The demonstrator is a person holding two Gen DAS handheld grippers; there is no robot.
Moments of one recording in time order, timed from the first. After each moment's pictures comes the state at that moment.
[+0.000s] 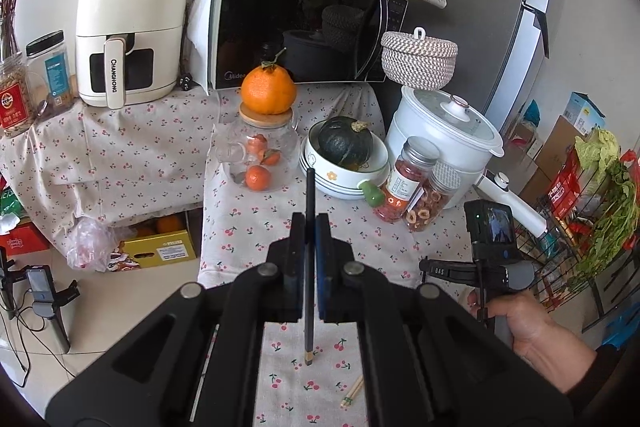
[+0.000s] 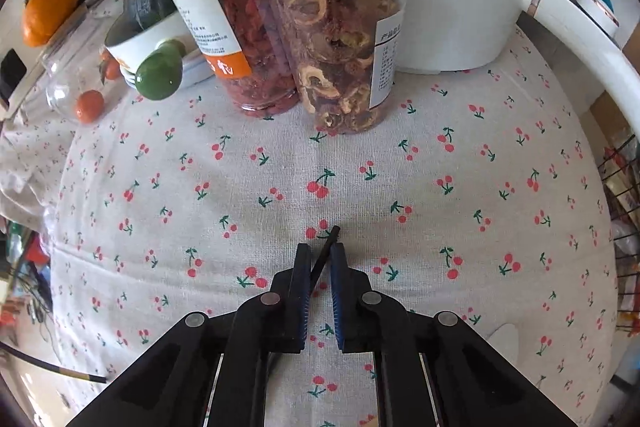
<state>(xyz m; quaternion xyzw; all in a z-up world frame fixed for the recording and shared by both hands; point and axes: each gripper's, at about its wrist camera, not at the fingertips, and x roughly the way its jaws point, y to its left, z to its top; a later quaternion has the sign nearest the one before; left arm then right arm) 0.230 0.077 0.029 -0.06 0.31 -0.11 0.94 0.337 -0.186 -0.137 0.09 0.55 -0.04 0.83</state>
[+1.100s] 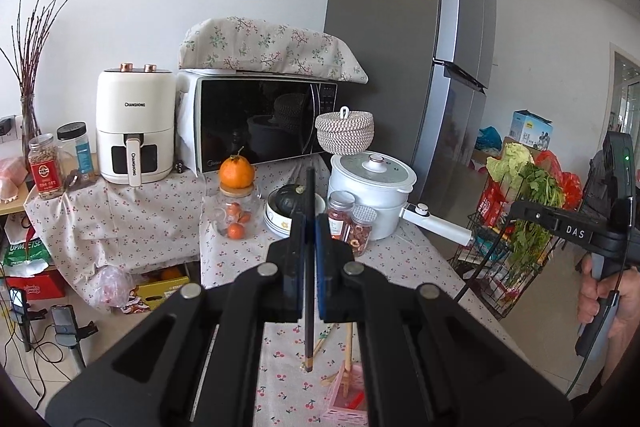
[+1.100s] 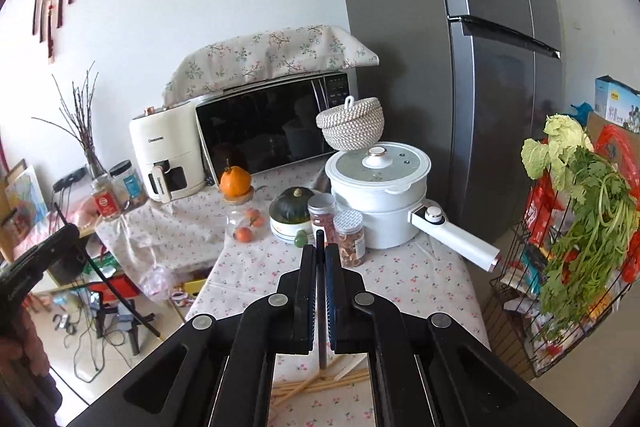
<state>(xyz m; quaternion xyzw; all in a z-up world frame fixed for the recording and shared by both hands) 0.070 0.071 0.117 -0.04 0.19 -0.16 0.97 0.059 -0.202 0.146 0.05 0.26 0.04 0.96</state>
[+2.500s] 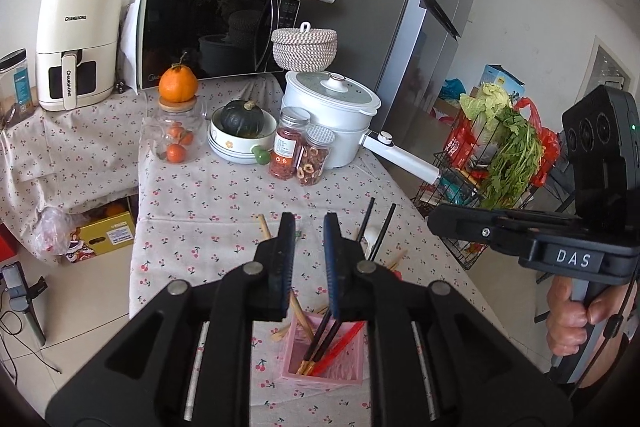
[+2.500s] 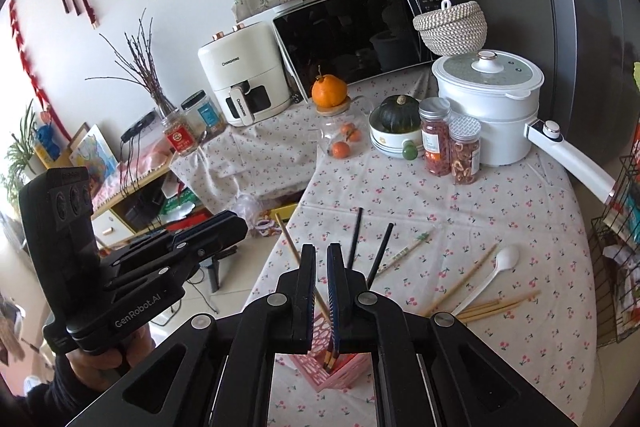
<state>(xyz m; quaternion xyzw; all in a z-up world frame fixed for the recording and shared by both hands) 0.093 0.036 0.058 -0.06 0.31 -0.24 0.92 0.085 -0.136 0.085 0.10 0.38 0.19 0.90</state>
